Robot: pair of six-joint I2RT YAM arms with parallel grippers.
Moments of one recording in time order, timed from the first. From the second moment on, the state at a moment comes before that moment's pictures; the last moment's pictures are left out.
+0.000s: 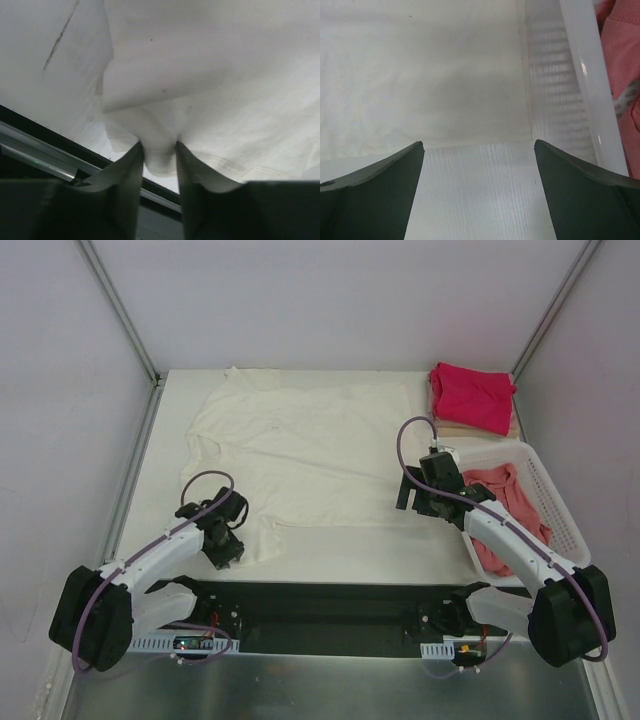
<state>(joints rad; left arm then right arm) -0.44 1.05 0.51 -0.91 -0.17 -1.15 0.43 1.15 0.74 -0.56 0.21 0.52</state>
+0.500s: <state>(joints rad) -0.46 0.86 0.51 -0.91 -0.19 -1.14 0.43 1.13 0.67 -0.57 0.28 0.65</state>
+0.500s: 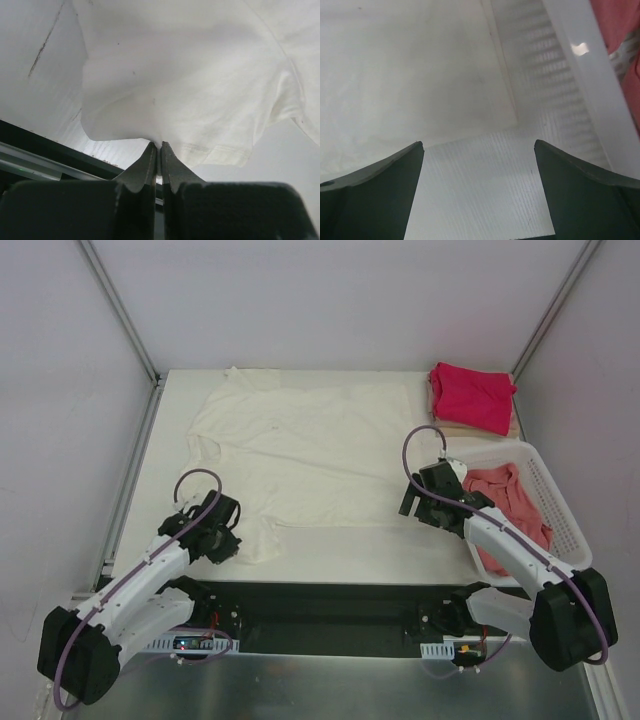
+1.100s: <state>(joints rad) -0.46 0.75 0.49 -0.91 -0.20 -1.11 0.43 1.29 0.62 -0.49 0.33 0.79</state>
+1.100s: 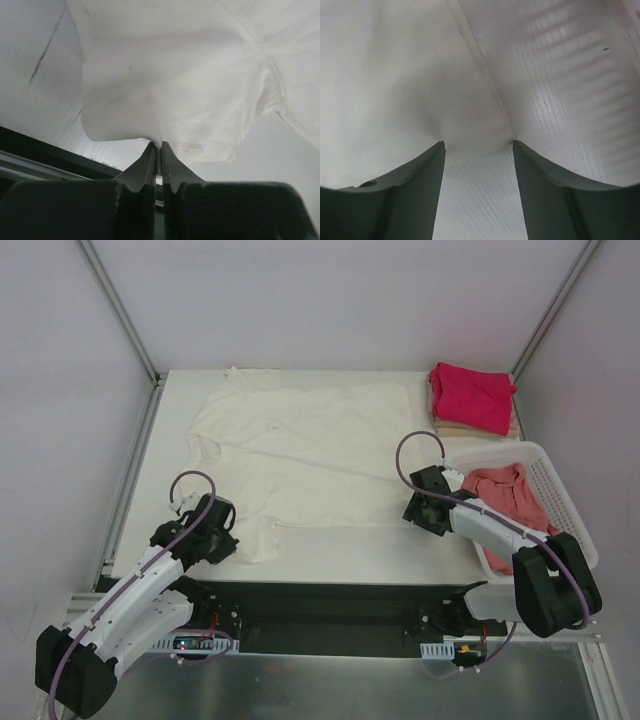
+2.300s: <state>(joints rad) -0.46 0.20 0.51 -1.16 -0.03 -1.15 0.61 0.67 0.46 -0.82 0.30 0.87</state>
